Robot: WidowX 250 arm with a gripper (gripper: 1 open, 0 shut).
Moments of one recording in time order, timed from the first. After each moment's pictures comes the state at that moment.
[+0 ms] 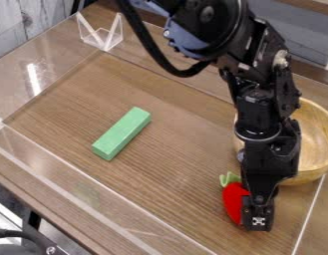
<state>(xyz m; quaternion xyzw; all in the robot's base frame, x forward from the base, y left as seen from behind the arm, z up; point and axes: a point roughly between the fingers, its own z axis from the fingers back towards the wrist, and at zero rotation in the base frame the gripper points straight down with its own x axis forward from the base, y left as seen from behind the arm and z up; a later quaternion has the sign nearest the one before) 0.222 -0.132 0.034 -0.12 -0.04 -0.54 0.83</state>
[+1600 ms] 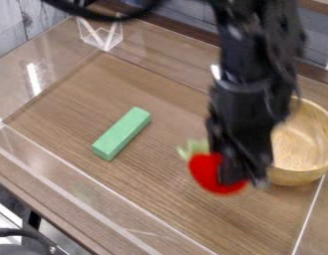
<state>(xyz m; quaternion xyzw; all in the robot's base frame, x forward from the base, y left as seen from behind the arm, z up) 0.207 -0.088 0.124 -0.04 -0.05 -0.31 0.95</state>
